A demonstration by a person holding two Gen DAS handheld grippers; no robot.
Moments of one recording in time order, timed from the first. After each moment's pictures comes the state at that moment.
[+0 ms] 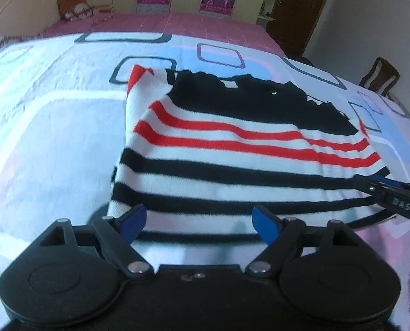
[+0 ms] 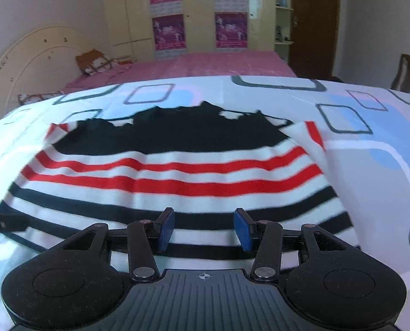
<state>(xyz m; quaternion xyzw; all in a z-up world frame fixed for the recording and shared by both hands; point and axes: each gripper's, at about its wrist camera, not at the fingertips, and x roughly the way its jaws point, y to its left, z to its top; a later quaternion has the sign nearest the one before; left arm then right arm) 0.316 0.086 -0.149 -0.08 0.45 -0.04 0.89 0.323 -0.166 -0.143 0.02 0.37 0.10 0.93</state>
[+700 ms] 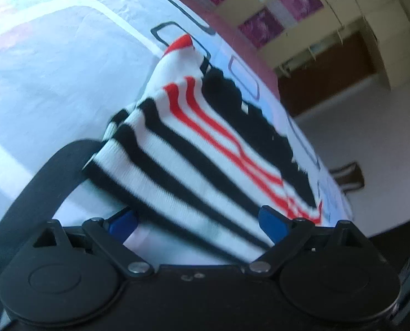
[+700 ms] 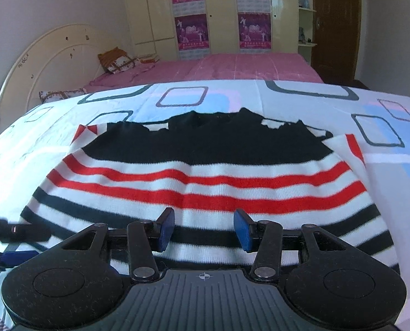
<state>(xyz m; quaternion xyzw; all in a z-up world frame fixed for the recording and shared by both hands) 0.311 0.131 -0.190 -0.38 0.41 -0.04 0.83 0.340 -0.134 -0.139 0.02 0.36 0.13 0.92</state>
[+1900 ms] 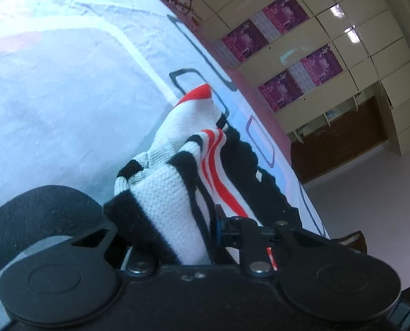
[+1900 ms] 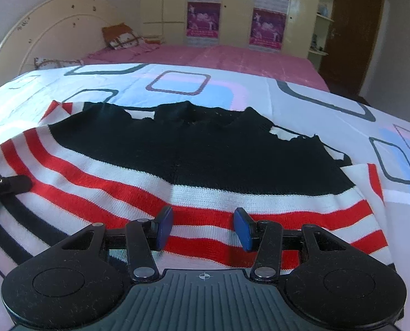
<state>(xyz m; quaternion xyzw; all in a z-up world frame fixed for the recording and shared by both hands) 0.326 0.126 -0.197 -0.43 0.30 0.05 0.85 0.397 -0.125 -0.174 -0.06 0.38 0.14 0.91</state>
